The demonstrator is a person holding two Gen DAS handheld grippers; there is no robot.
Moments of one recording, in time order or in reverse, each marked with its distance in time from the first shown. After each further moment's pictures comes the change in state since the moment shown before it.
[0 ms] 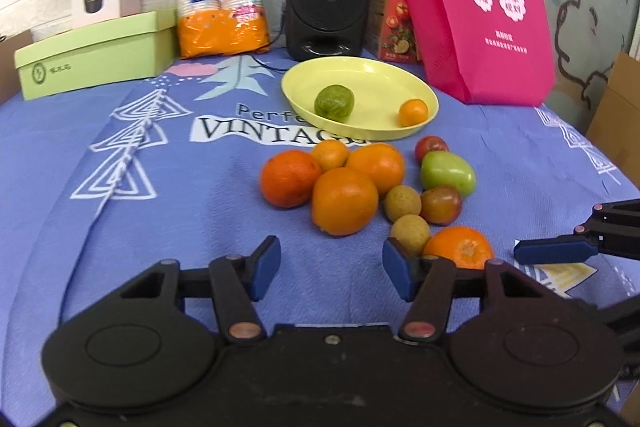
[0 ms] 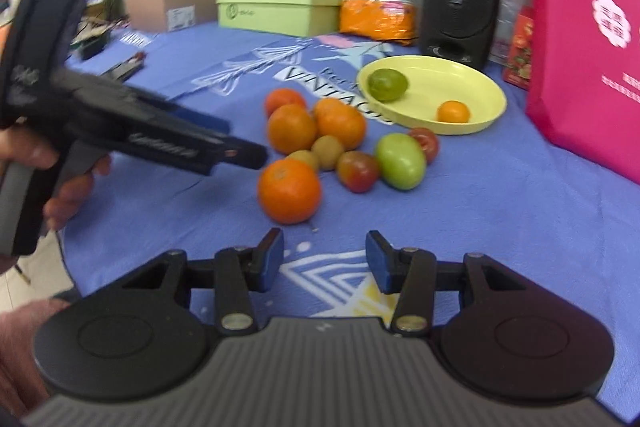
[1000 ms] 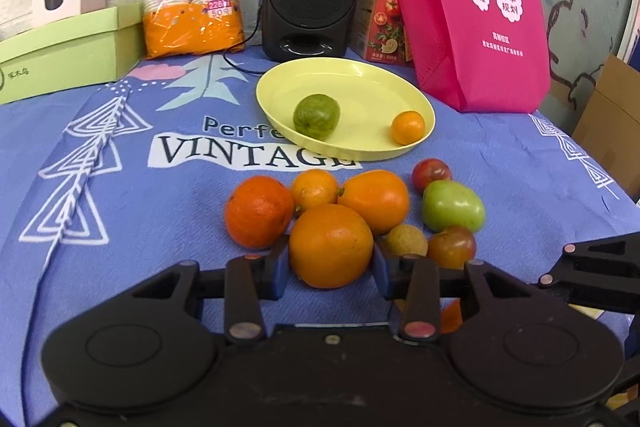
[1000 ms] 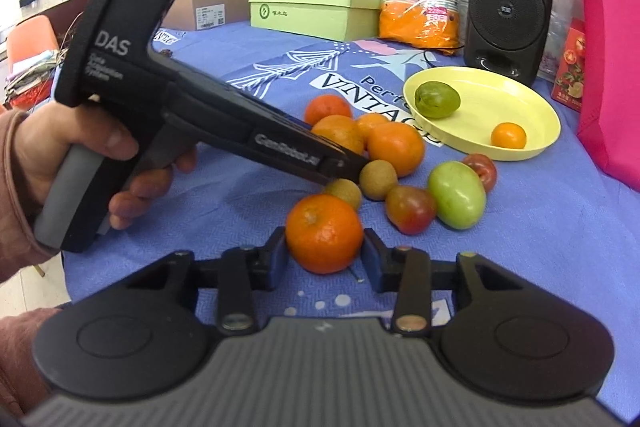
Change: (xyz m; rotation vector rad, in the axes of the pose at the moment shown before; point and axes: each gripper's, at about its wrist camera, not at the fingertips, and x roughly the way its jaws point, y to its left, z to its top) left arm 0.042 0.010 0.027 -0.008 0.014 -0.074; right arm 0.035 0.005 0.017 -0.019 -0.016 0.070
